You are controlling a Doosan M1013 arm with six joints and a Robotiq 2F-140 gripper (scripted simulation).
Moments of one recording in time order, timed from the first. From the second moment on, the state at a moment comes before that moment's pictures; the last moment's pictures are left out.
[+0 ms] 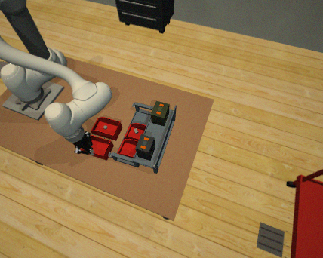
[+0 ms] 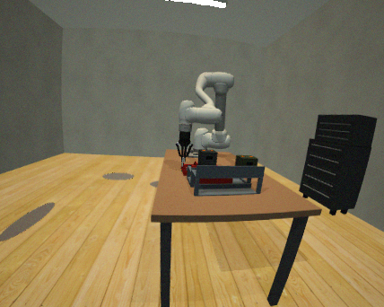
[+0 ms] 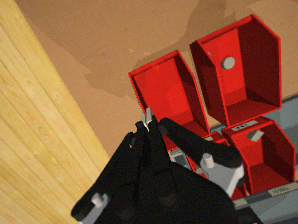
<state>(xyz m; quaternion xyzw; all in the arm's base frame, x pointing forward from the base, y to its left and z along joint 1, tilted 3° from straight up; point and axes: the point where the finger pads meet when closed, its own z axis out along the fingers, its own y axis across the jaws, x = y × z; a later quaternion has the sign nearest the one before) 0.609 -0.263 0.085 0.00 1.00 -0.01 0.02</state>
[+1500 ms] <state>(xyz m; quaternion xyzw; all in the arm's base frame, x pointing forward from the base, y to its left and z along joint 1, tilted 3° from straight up) 0.609 -0.263 0.084 0.00 1.00 -0.01 0.02</state>
